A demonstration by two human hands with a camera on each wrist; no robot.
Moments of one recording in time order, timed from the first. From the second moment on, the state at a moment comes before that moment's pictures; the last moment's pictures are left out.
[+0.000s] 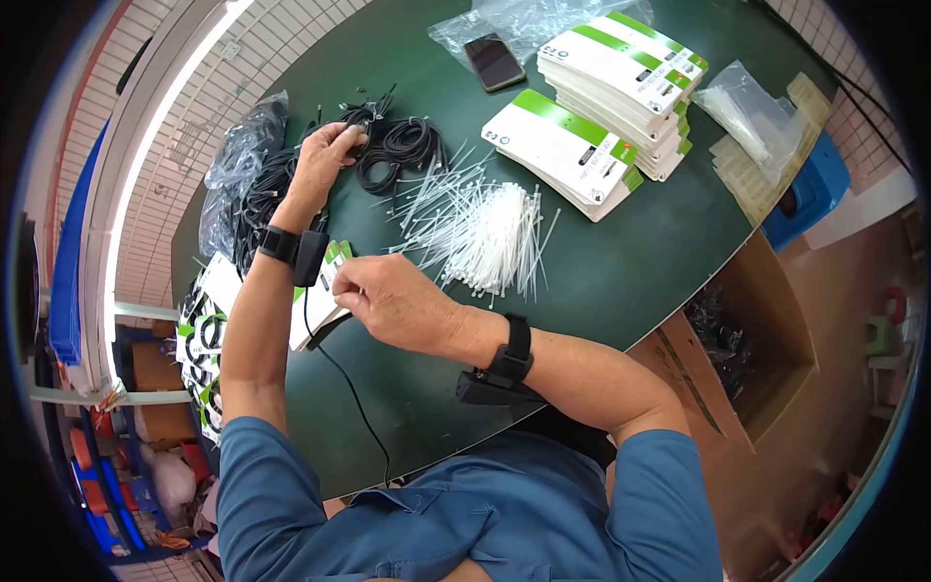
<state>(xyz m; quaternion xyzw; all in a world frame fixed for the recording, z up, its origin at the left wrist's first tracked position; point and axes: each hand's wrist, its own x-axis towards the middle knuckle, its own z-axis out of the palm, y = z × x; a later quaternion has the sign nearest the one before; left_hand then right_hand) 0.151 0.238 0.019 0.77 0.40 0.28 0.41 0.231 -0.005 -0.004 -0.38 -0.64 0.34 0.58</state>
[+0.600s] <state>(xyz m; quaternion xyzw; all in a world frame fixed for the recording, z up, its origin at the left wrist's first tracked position) 0.031 0.045 0.037 0.92 0.11 0.38 0.05 0.250 0.001 -0.007 -0.20 -0.34 0.74 0.54</state>
